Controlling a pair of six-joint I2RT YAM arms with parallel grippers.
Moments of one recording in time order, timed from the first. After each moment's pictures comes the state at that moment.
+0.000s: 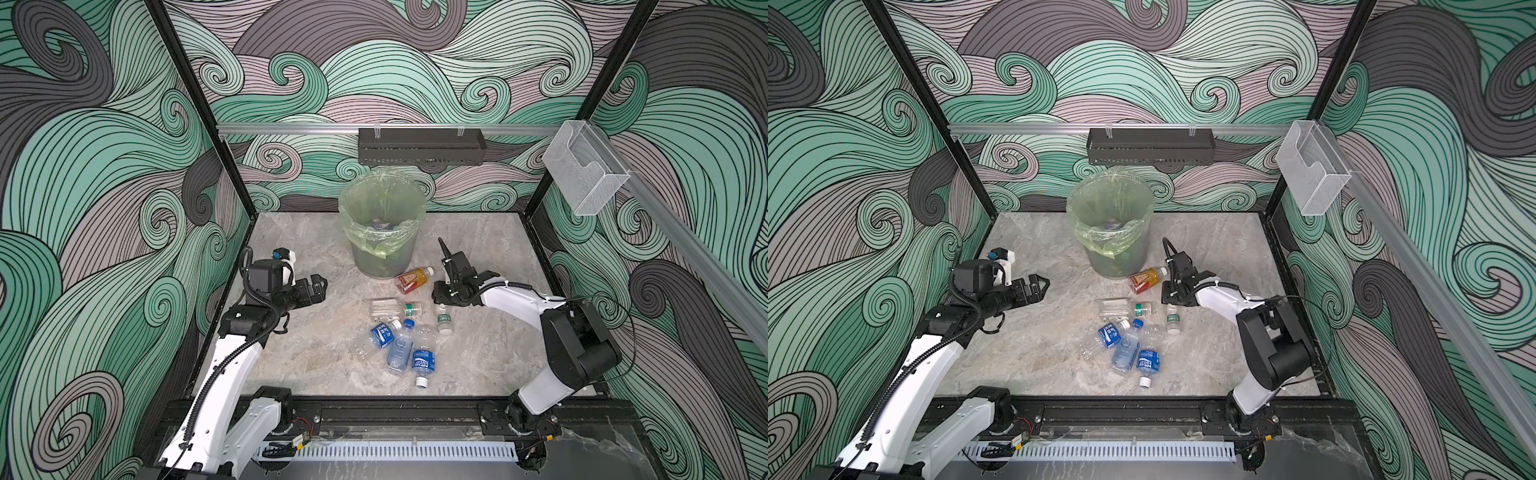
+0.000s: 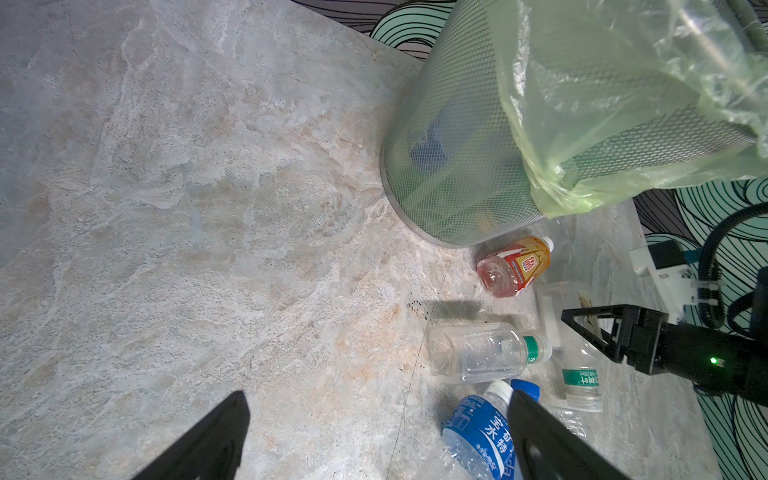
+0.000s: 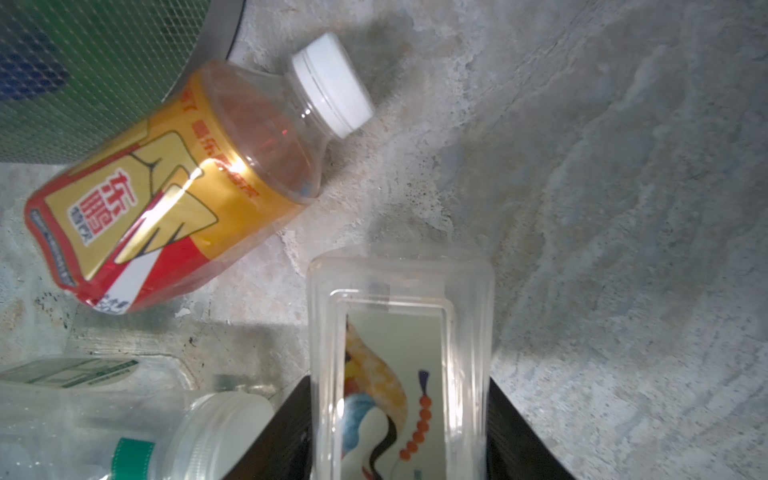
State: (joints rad) left arm -0.09 0.88 0.86 -0.69 0.20 -0.35; right arm 0.46 1.62 0.95 -0.44 0.01 0.45
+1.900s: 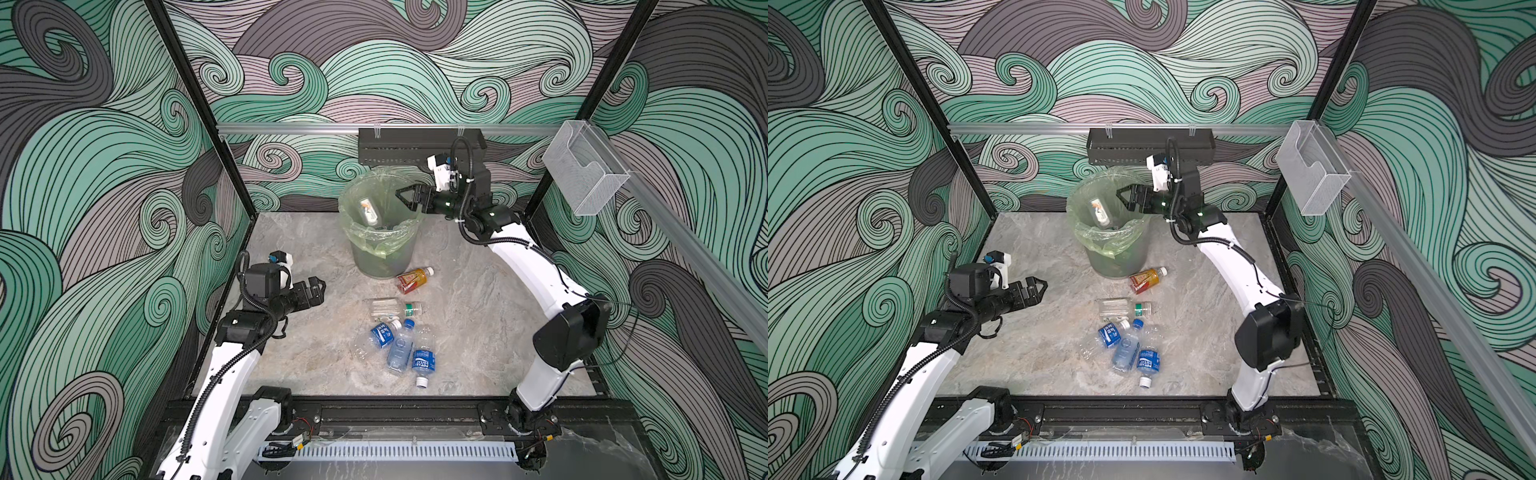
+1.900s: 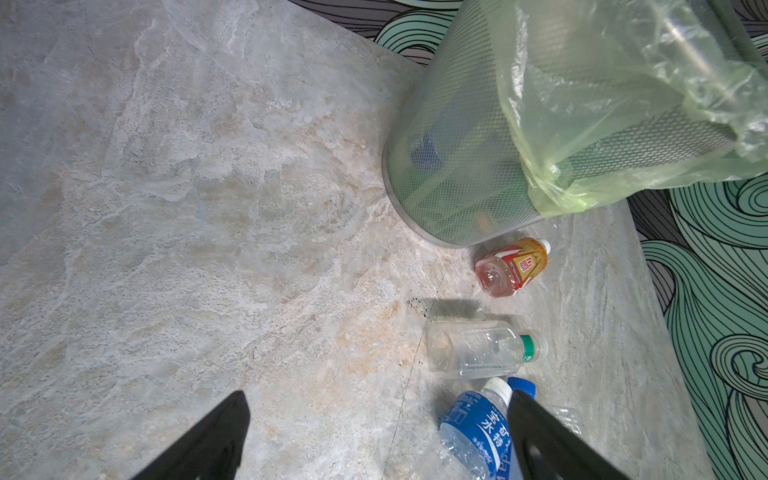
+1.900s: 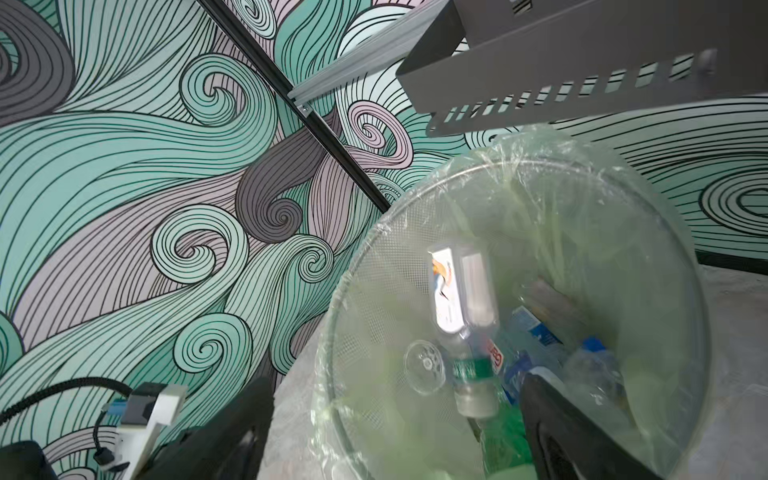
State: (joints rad) left arm -0.09 0.83 0.85 -0.72 0.21 -0.37; right arm 0.42 1.70 1.73 -0.34 -0.47 0.41
